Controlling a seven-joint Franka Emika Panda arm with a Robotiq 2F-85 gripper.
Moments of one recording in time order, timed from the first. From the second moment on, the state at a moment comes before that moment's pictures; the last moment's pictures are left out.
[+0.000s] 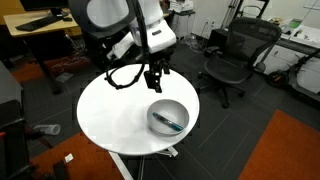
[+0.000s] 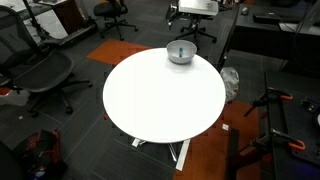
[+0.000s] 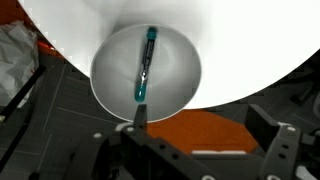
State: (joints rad) arm -0.06 0.35 -0.24 -2.03 0.01 2.69 0.80
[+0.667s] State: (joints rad) arm -0.03 -0.09 -0.17 -2.35 -0.09 2.67 0.58
